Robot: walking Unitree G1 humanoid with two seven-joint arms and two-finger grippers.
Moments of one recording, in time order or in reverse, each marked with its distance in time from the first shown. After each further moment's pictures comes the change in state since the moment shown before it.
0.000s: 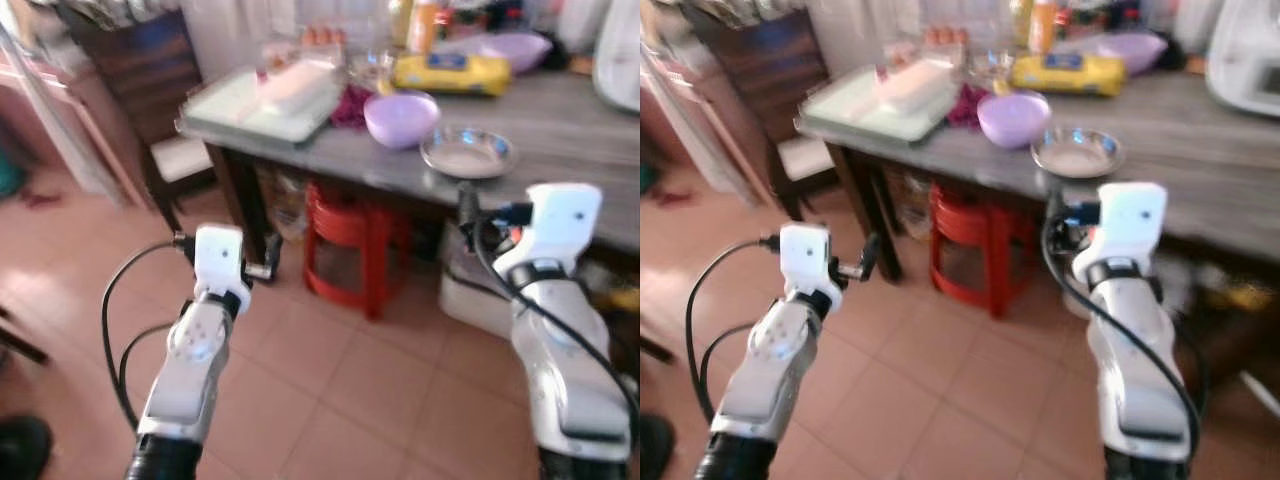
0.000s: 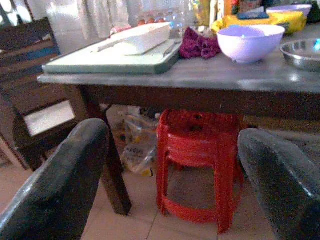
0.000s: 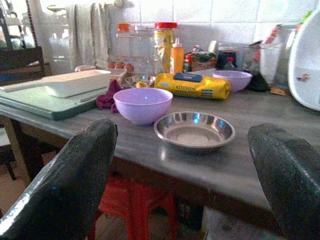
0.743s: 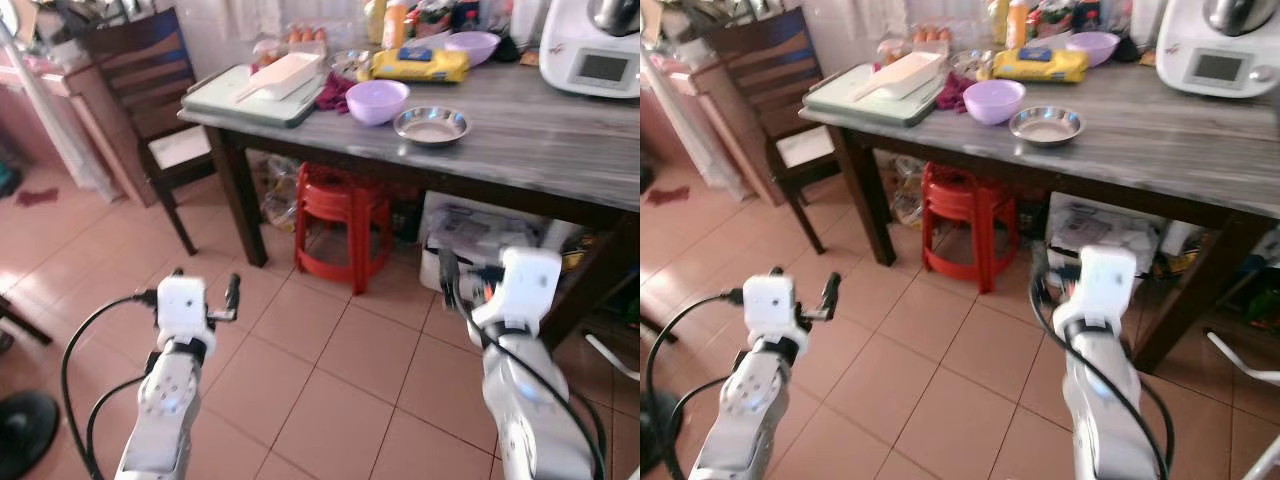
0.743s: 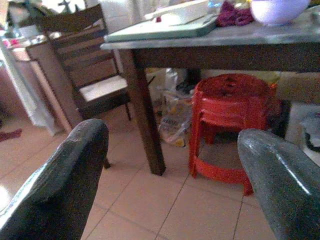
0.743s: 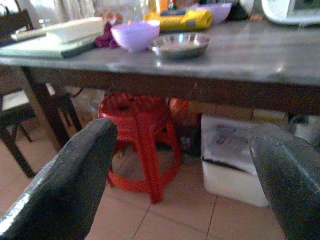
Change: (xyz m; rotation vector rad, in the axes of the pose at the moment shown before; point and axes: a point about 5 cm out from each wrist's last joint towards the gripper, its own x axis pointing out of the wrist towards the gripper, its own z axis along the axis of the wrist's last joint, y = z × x) left arm -0.044 0.031 -0.050 0.033 0.057 0.182; right arm -0.038 0.009 -0.066 0.100 0.201 -0.064
